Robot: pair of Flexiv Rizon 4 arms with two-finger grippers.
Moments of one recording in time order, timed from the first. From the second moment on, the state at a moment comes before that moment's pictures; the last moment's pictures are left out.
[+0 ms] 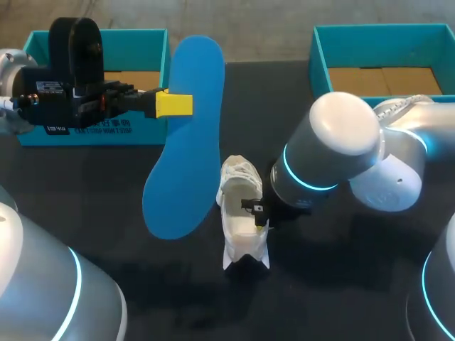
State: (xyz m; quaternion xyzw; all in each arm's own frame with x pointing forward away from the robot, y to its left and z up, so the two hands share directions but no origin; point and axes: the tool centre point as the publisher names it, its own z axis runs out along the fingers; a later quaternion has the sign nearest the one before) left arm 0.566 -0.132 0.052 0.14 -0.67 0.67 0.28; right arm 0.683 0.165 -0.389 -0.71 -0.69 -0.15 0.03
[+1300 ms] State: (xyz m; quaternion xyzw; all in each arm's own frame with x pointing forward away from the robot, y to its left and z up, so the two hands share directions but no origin) left arm 0.566 -0.132 0.052 0.14 -0.67 0.67 0.28; right arm 0.684 0.160 -0.319 -0.61 -0.77 -0.18 0.06
